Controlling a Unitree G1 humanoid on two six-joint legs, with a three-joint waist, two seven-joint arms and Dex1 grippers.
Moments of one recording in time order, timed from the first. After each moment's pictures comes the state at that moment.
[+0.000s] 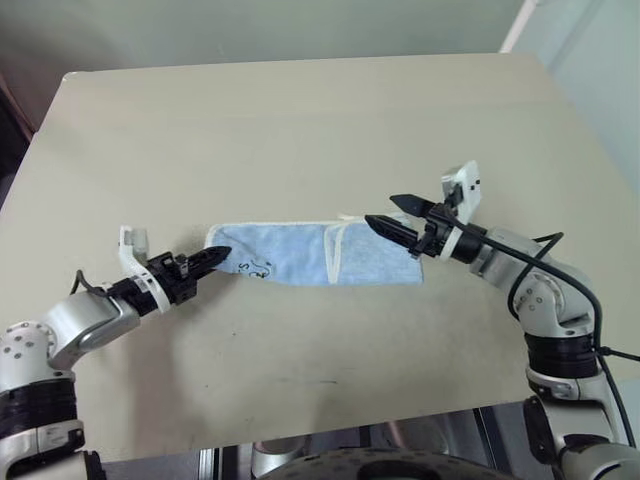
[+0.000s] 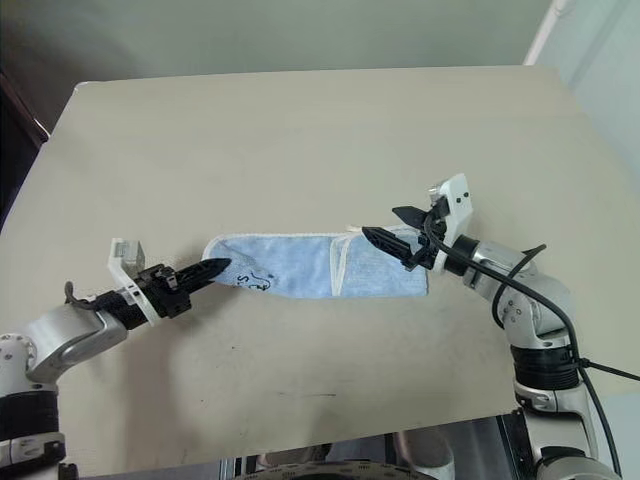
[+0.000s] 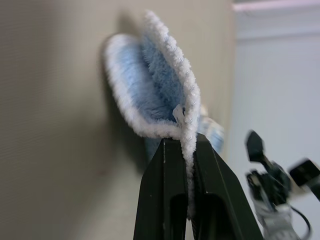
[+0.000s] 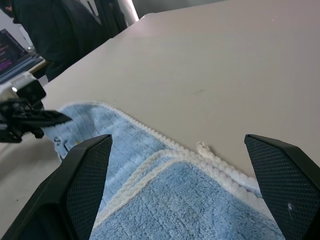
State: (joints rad) left arm -0.16 0.78 0.42 0.19 -1.96 1.20 0.06; right arm -0.39 -0.44 -0.03 -0.26 0.66 0.79 0.62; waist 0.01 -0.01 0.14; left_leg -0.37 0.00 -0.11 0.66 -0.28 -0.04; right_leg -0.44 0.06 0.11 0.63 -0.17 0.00
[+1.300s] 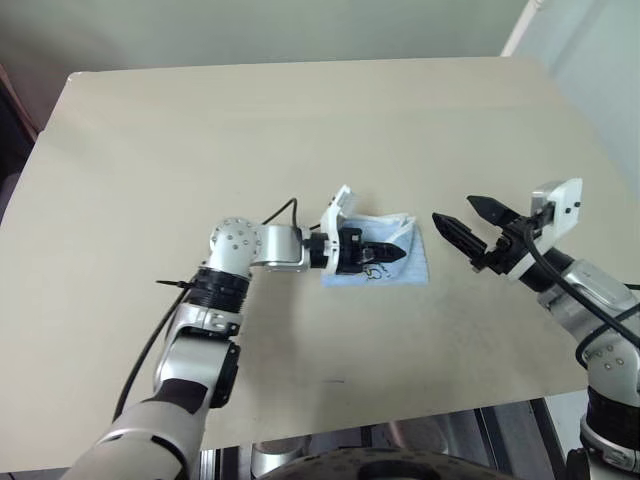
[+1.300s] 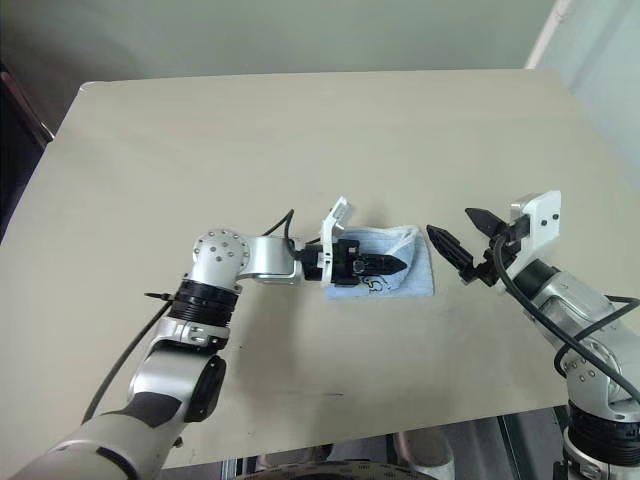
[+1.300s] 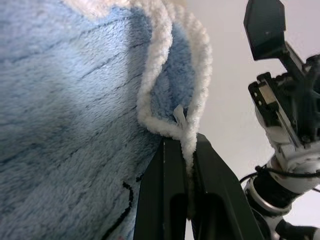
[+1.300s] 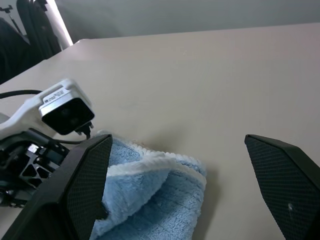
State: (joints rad) left arm -0.74 0.22 -0.06 0.36 -1.34 1.32 -0.17; right arm -0.10 -0.53 -0.31 -0.57 0.76 0.80 0.44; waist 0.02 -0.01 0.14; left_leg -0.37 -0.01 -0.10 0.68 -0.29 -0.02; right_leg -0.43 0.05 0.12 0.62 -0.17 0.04
